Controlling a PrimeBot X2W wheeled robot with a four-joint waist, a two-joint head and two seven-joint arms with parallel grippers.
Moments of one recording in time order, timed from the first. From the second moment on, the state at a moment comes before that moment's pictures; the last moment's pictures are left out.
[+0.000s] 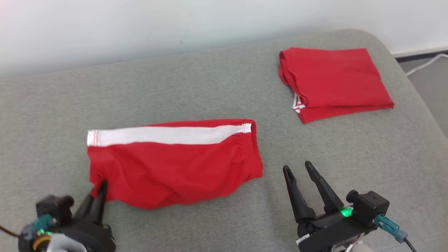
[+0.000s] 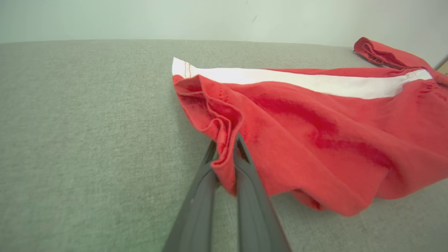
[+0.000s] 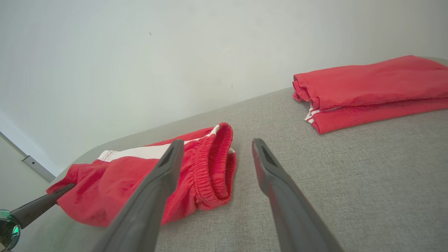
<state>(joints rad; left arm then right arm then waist) -0.45 0.55 -0.70 0.29 -0.84 0.18 -0.24 -0.18 -0.20 0.51 0.09 0.51 0.13 -0.26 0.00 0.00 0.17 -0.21</state>
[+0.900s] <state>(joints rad) -0.24 0.44 -0.44 0.08 -0.61 0.32 -0.26 -0.16 -0.21 0.46 0.11 0.50 0.13 -0.23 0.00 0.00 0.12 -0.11</state>
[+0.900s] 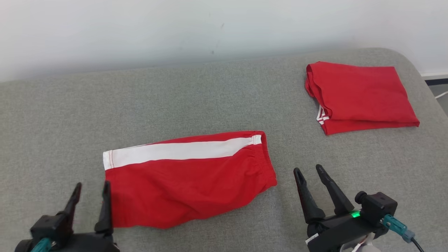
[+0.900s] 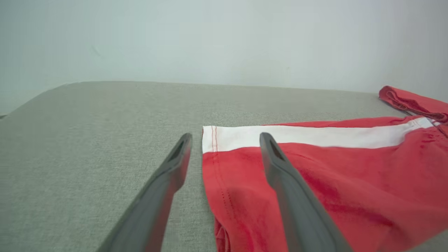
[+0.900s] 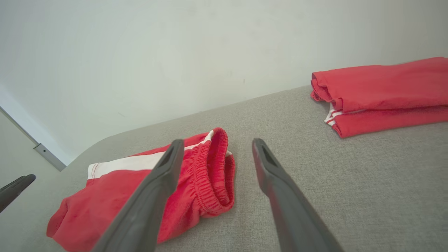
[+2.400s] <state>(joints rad) 0.07 0.39 -0.15 -0.06 -0.42 0.21 -0.26 -0.04 -0.12 0.30 0.13 0.31 0.13 -0.16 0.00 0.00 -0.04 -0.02</state>
